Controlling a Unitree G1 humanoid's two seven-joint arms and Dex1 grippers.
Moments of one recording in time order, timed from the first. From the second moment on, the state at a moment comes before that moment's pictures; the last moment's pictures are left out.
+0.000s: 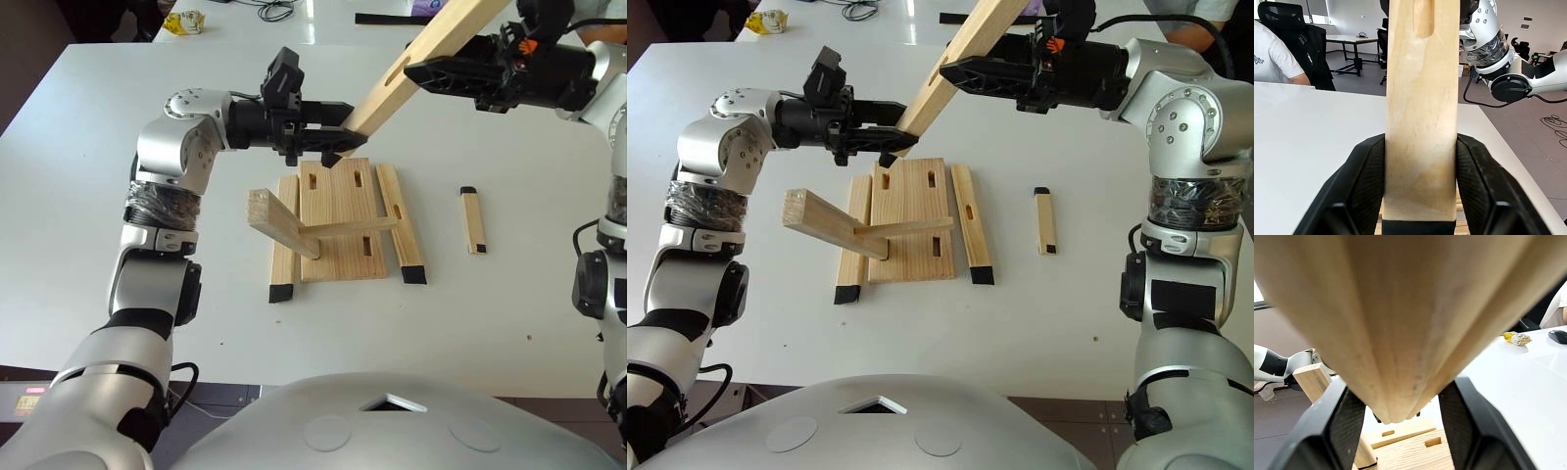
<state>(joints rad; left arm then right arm) -0.78 0.41 -0.11 0.33 -0.50 0.49 -1.37 -0.80 -0.66 -0.04 0.06 0.77 0.84 1.15</state>
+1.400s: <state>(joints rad) 0.09 0.82 0.15 -0.29 -0.38 0.31 -1.15 -0.11 -0.95 -0.22 -0.58 0.74 0.77 1.14</state>
